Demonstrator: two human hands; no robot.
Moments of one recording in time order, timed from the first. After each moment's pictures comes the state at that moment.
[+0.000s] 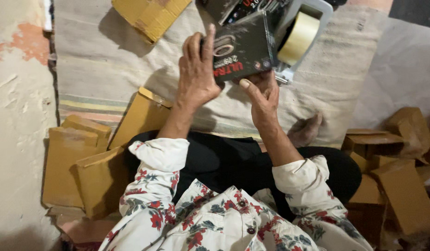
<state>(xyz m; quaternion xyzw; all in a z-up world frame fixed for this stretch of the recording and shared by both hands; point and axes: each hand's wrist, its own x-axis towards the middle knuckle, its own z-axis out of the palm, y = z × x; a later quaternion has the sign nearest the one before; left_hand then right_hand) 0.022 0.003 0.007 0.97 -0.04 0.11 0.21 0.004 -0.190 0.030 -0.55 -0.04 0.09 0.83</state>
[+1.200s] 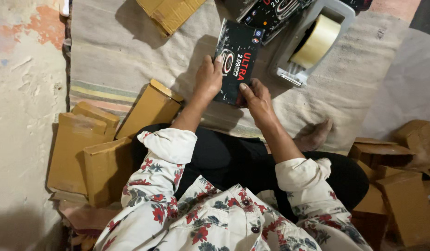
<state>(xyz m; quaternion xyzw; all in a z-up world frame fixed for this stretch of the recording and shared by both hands) 0.015 0.010 -0.099 0.87 0.24 -0.03 0.42 -0.001 -0.178 -0.032 -0.63 0.08 0.30 0.71</state>
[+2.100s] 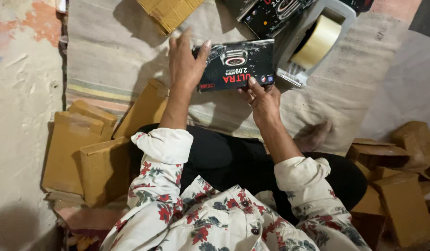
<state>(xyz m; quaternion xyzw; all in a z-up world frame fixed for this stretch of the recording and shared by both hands) 0.026 0.059 -0.037 0.90 0.20 0.05 0.38 0.002 -0.184 -0.045 -0.47 0.23 0.21 0.83</state>
